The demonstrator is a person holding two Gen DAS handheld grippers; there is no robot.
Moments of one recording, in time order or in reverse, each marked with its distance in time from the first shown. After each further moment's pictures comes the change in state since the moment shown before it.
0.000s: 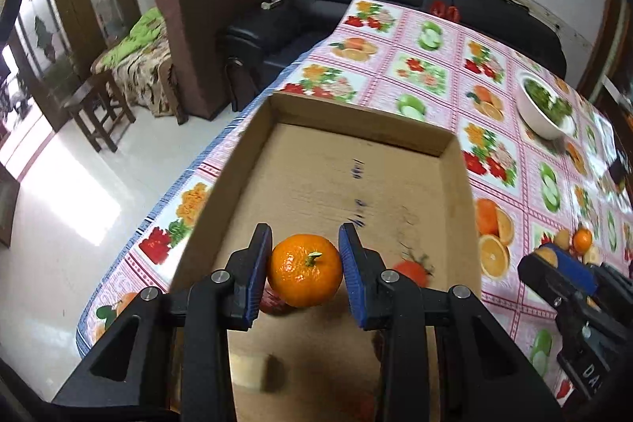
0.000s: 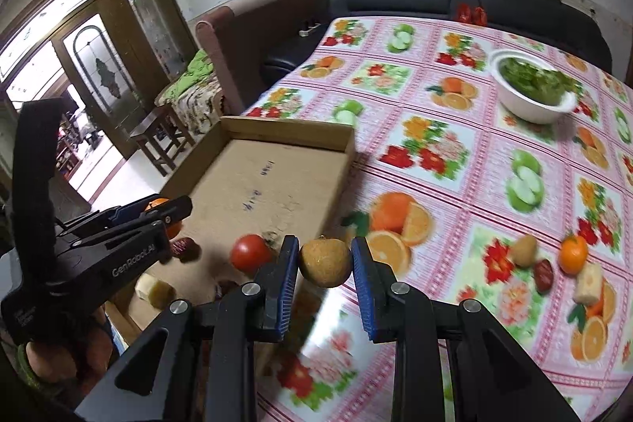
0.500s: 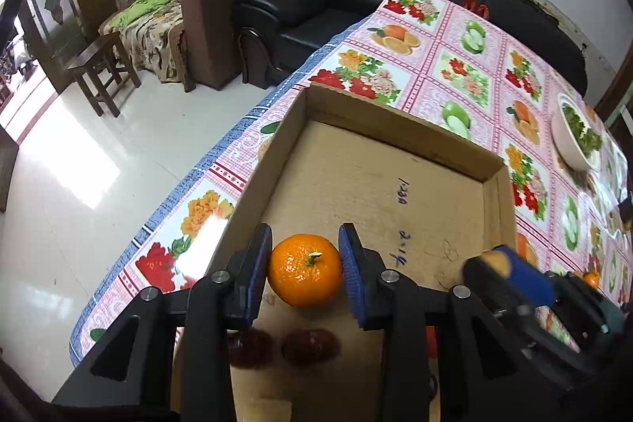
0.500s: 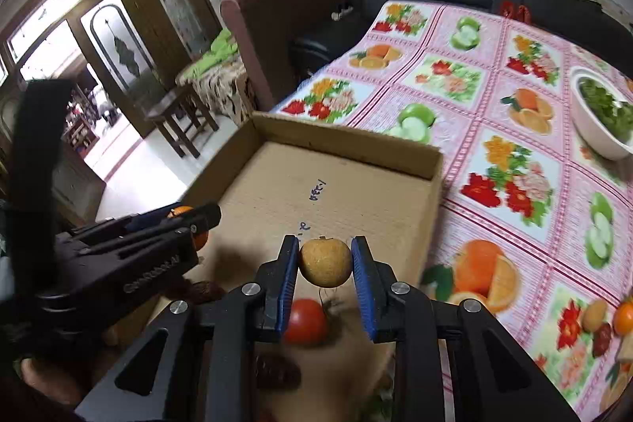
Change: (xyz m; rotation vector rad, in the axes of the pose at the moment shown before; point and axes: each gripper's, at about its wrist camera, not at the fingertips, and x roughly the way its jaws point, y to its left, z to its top) left arm 0.044 0.025 0.027 -0.090 0.103 0.014; right arm 0.074 0.044 0.037 -0.064 0.076 0.064
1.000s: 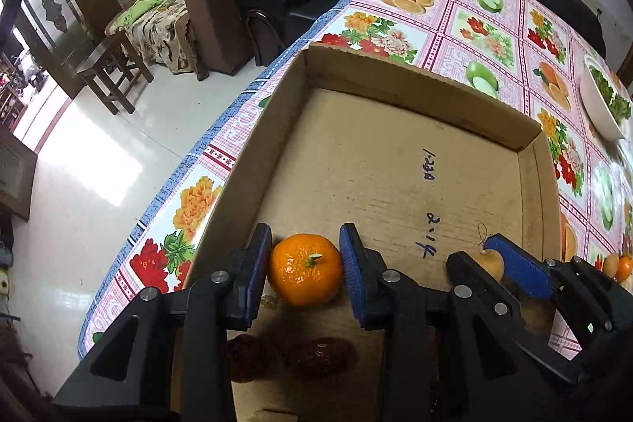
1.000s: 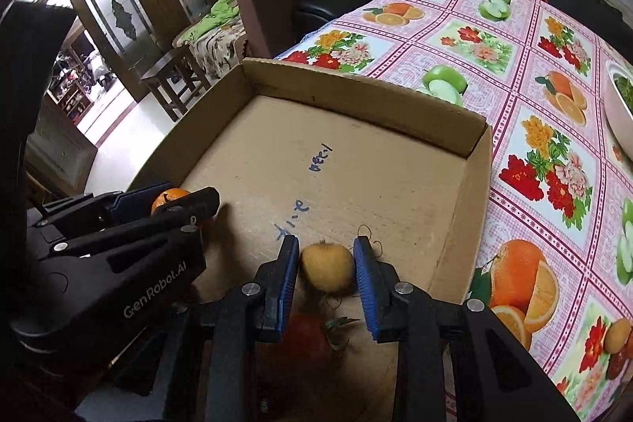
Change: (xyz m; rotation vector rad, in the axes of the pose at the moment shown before) left arm 0.026 -0.012 -0.006 0.062 0.083 0.090; right arm 0.048 0.005 -0.008 -0.061 0.107 -0.030
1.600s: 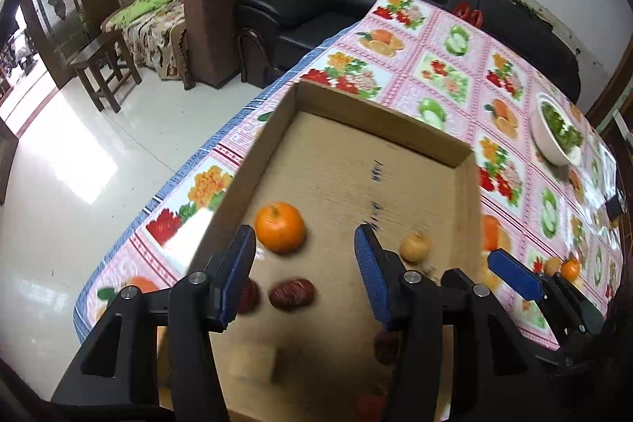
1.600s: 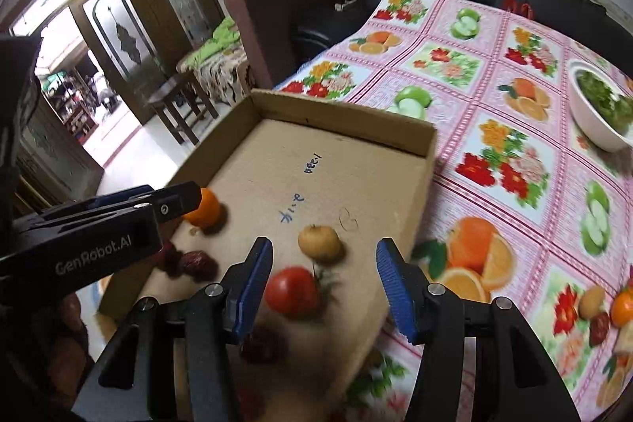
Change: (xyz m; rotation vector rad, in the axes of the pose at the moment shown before) left arm -0.070 0.006 -0.024 -0.072 -0.099 -0.111; right arm -0.064 -0.014 -0.023 0.048 -0.099 0.025
